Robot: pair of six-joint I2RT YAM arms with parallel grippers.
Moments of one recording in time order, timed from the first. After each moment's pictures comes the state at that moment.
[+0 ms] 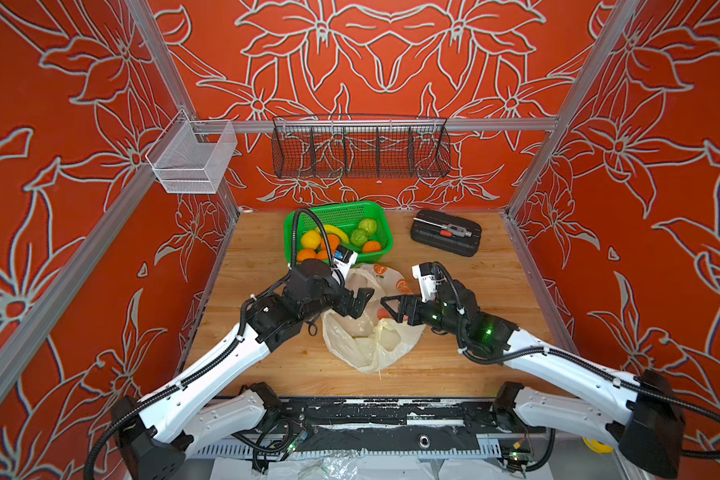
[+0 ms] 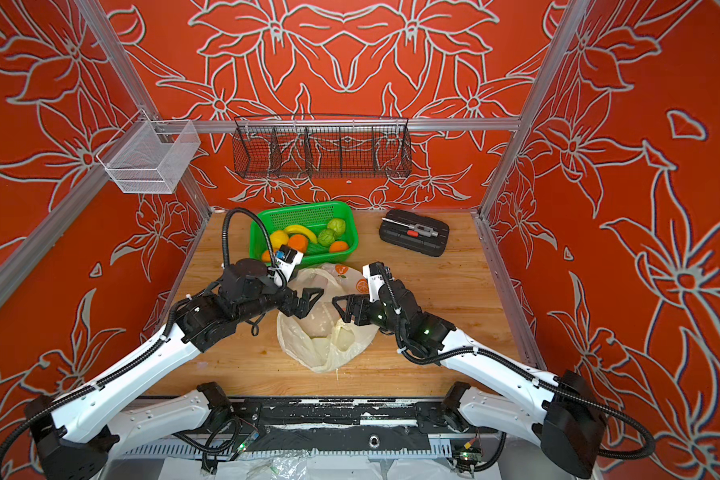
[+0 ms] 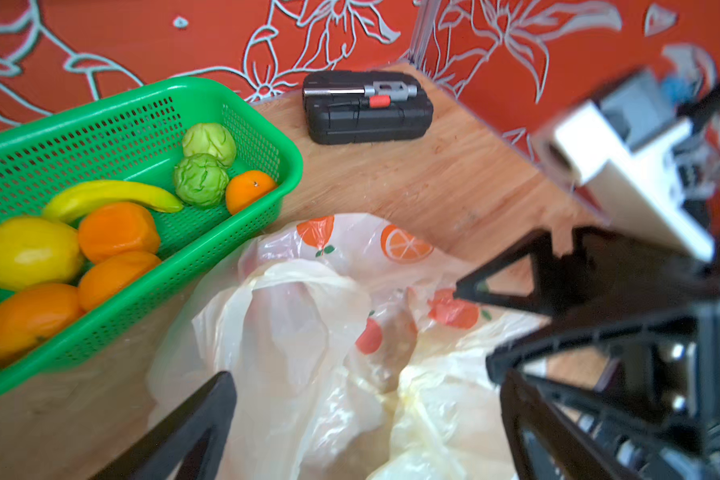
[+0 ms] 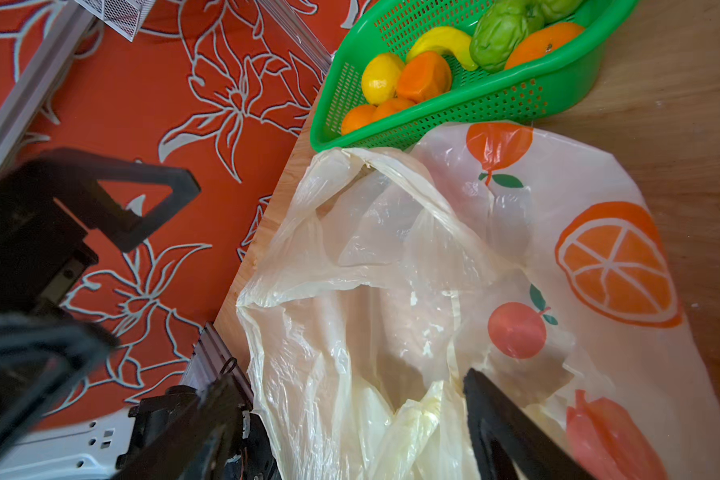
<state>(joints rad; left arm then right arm) -0.71 0.97 0.94 -0.48 0.00 -0.06 0.82 1.04 0.68 -0.02 -0.09 0.78</state>
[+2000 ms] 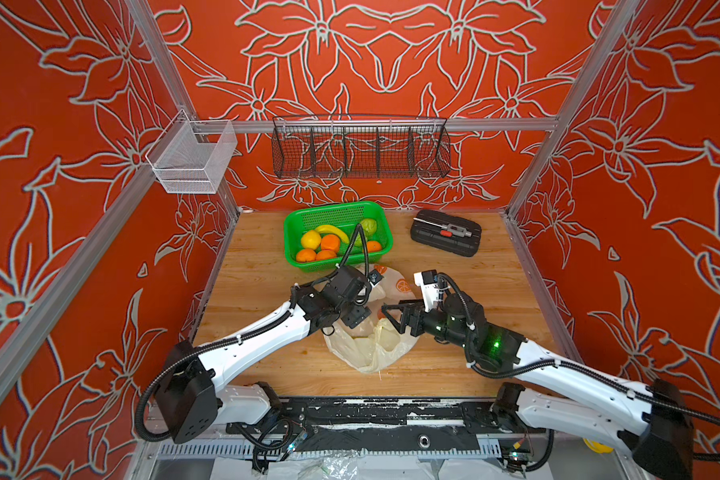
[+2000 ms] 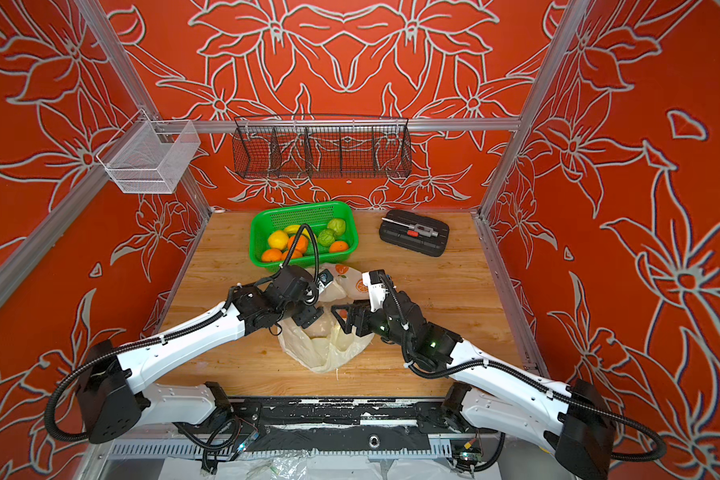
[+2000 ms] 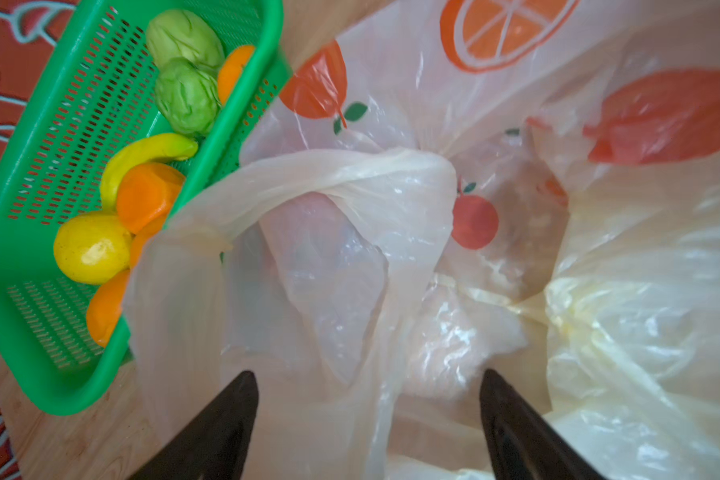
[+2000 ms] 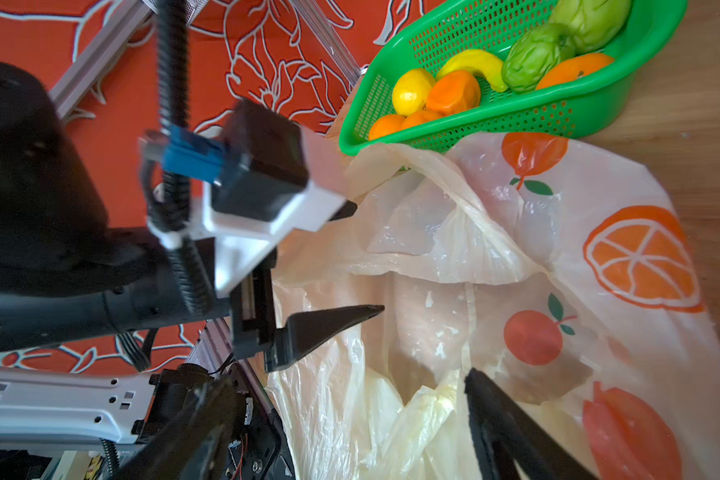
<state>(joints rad) -0.74 1.34 1.00 -0.60 -0.25 0.25 0.90 0.92 0.60 0.02 -0.02 0.72</state>
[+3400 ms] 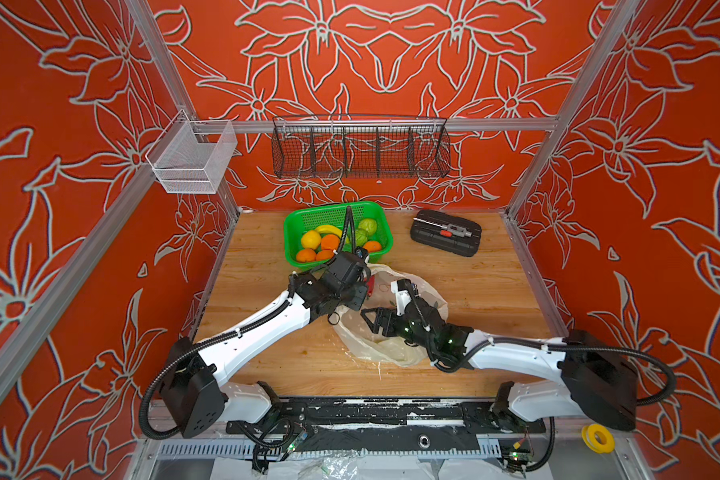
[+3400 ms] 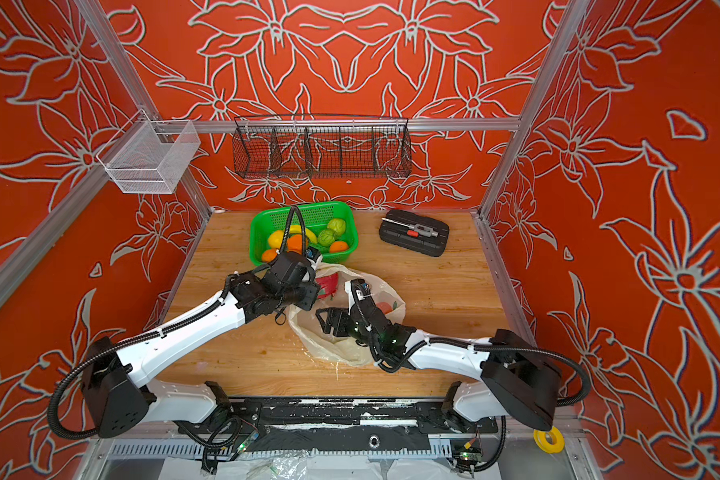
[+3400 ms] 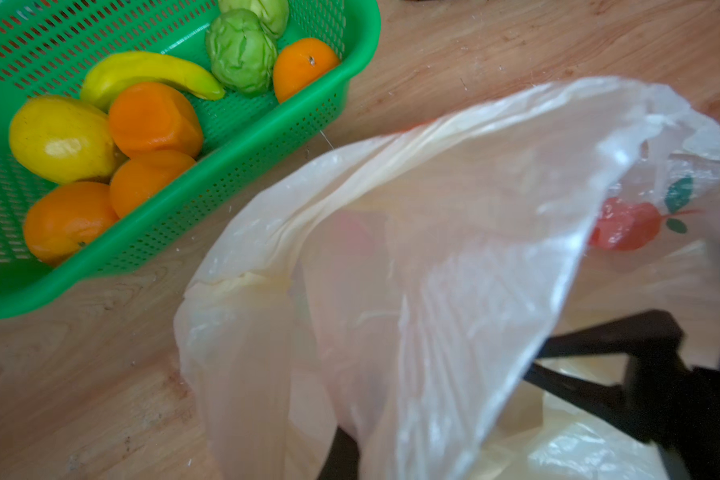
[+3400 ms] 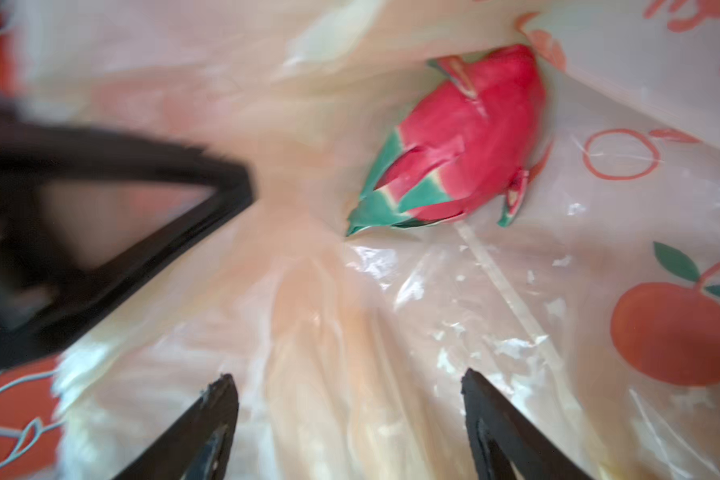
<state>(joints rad) -0.70 1.32 1.09 -0.64 -0.16 -0.22 0.99 1.40 0.59 0.36 0.11 0.94</state>
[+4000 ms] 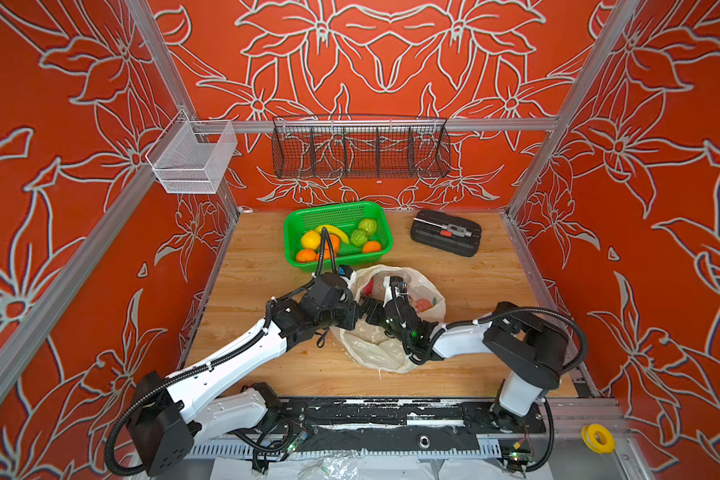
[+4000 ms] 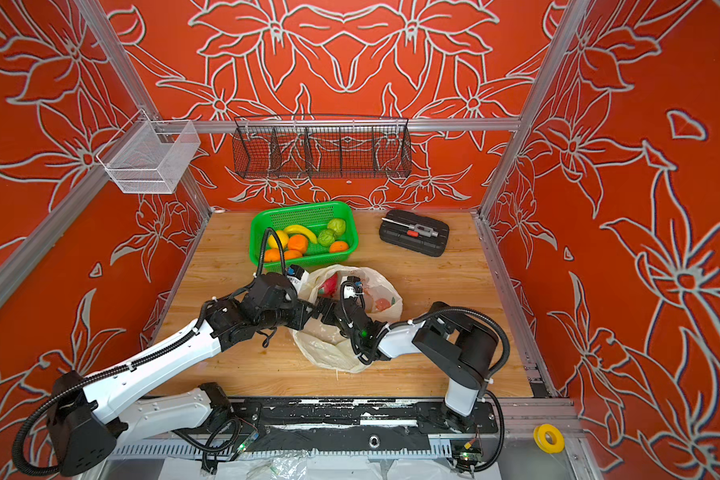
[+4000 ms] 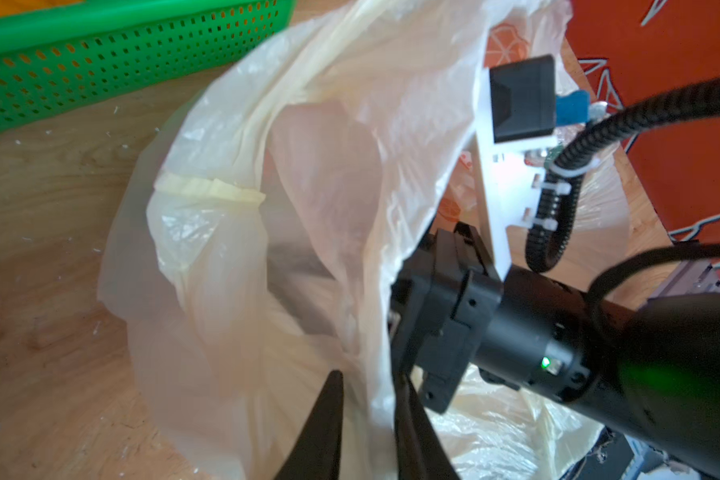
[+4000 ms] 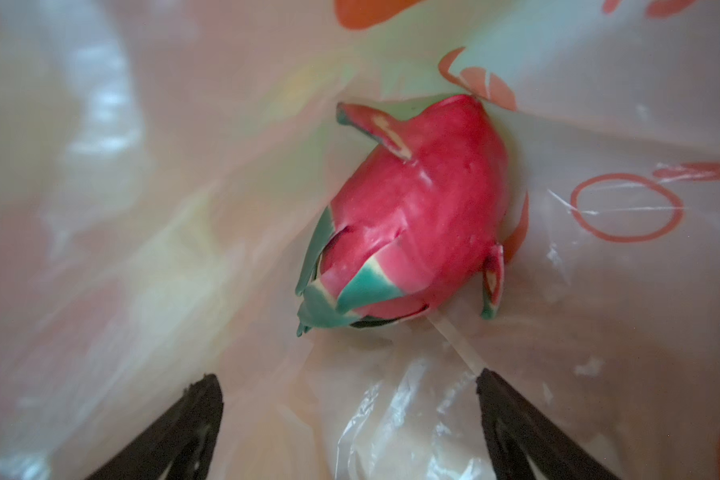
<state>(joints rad) -0.70 1.09 0.84 -0.53 0.05 -0.47 0.96 1.77 0.68 0.74 0.26 1.02</state>
